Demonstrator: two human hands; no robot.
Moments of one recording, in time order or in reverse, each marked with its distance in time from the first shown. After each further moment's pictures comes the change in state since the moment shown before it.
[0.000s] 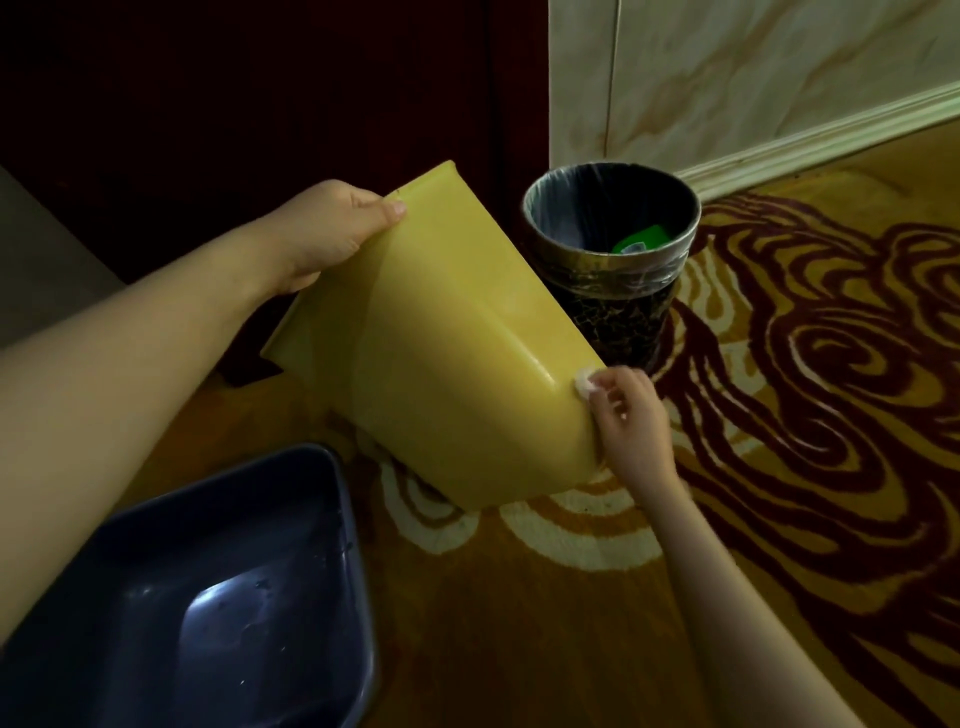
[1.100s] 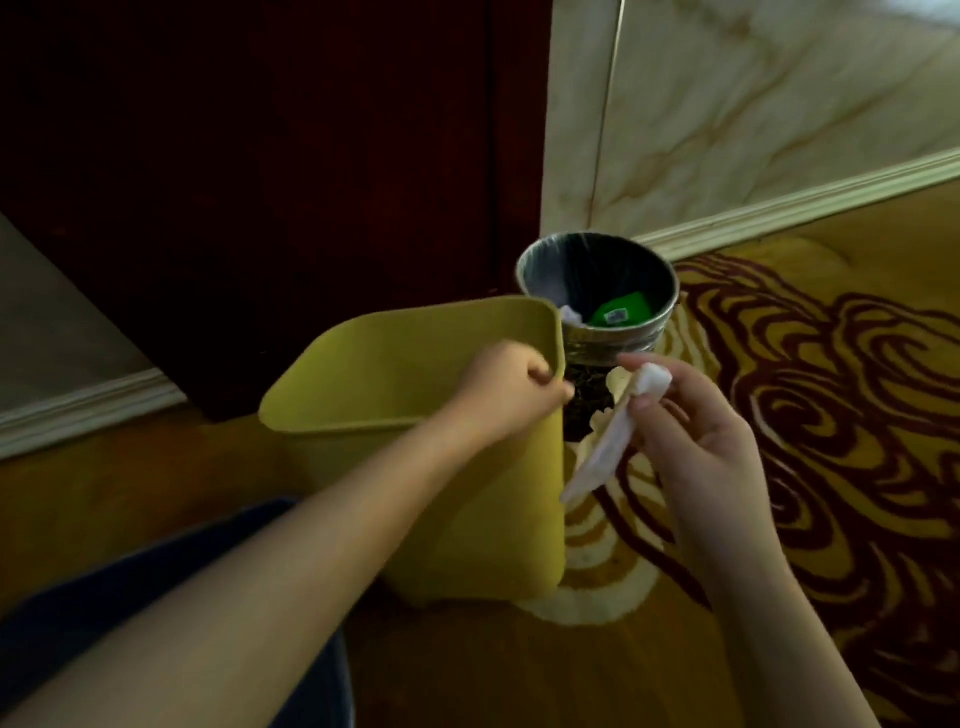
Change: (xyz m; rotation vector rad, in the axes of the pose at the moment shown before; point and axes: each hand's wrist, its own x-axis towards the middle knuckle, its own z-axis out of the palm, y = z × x) left_hand -0.021 0.058 0.103 0.060 -0.126 0.058; right_hand 0.007 -0.123 -0.095 0.484 -0.015 0.096
